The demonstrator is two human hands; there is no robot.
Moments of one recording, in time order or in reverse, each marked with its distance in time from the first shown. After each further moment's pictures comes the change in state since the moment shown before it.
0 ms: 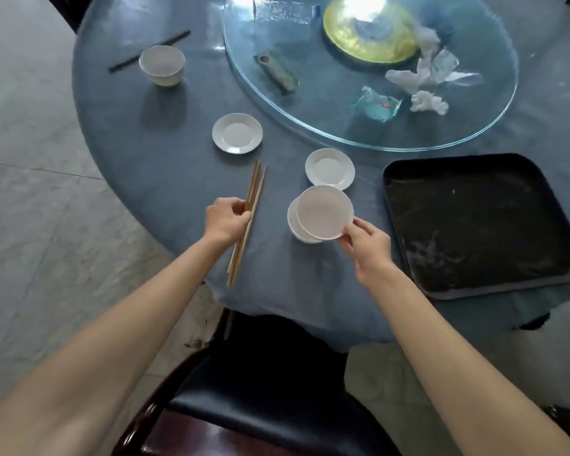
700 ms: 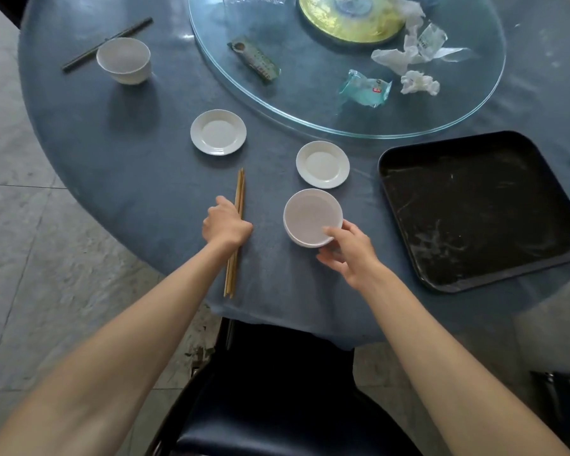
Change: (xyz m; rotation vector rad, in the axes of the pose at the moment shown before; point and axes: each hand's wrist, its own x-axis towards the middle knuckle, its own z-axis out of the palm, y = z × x) left_hand 0.043 -0.001 0.032 0.373 -0.090 -0.166; right_hand 0.017 0.020 0.017 -0.081 -0.099 0.196
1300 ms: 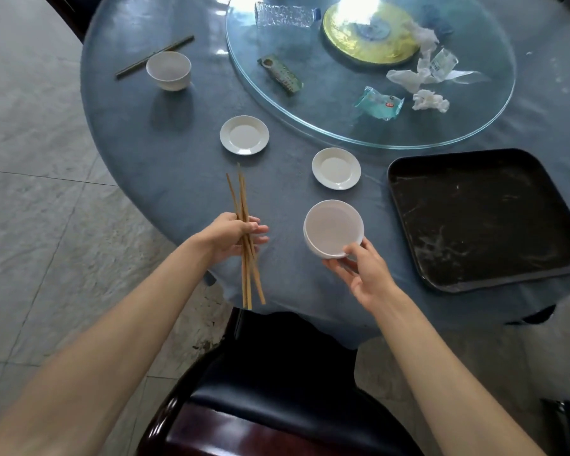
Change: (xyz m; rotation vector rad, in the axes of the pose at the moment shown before) left_hand -0.052 -0.042 -0.044 -0.903 -0.550 -0.121; right_hand -0.057 0.023 -0.018 0.277 -0.066 -0.028
